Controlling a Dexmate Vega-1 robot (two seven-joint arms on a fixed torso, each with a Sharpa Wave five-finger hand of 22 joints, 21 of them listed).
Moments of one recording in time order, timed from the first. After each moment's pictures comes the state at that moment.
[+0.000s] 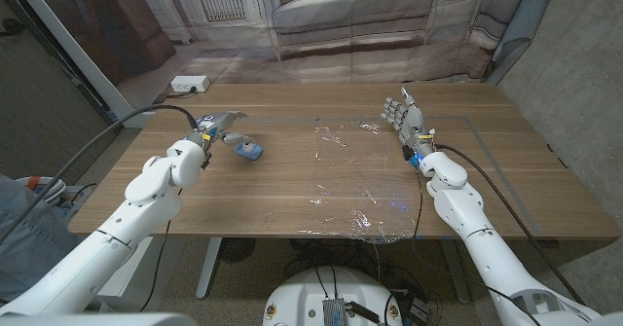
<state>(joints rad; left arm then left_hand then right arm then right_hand) 1.10 0.72 0.17 -1.90 0.83 0.28 -0.15 0.87 0.04 -0.08 -0.13 0.27 0.28 -0.03 0.24 0.19 0.32 -0.11 0.23 0.20 0.28 -0.04 0.20 0.18 0.19 -0.04 0.24 0.18 -0.94 -0.22 -0.11 -1.43 0.35 0.13 0.17 0.08 -0.08 0.32 -0.10 0.21 0.16 0.05 0.19 0.18 0.14 0.10 0.21 0.18 0.06 0.05 0.19 0.18 0.09 -0.03 0.45 0.17</state>
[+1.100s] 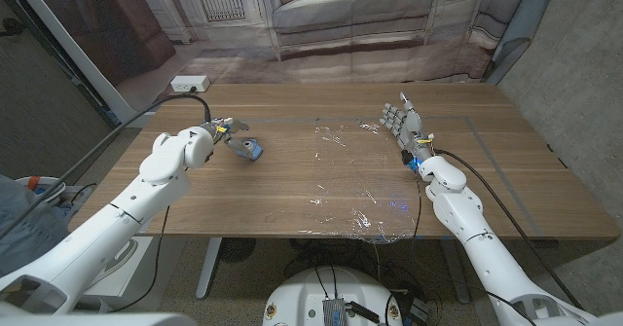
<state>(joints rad) 0.93 0.76 0.30 -1.86 0.95 0.33 -0.51 0.91 0.03 -0.08 -0.14 0.27 0.20 -0.03 0.20 0.19 0.25 -0.10 0.21 0.21 0.22 -0.04 0.19 0.19 0.15 -0.04 0.21 0.18 -0.97 -0.21 -0.10 -1.44 0.36 0.11 0.17 0.09 -0.07 0.31 -0.11 0.21 0.16 0.05 0.19 0.18 0.15 0.10 0.21 0.18 0.06 0.06 0.19 0.18 0.10 -0.03 0.44 0.17</state>
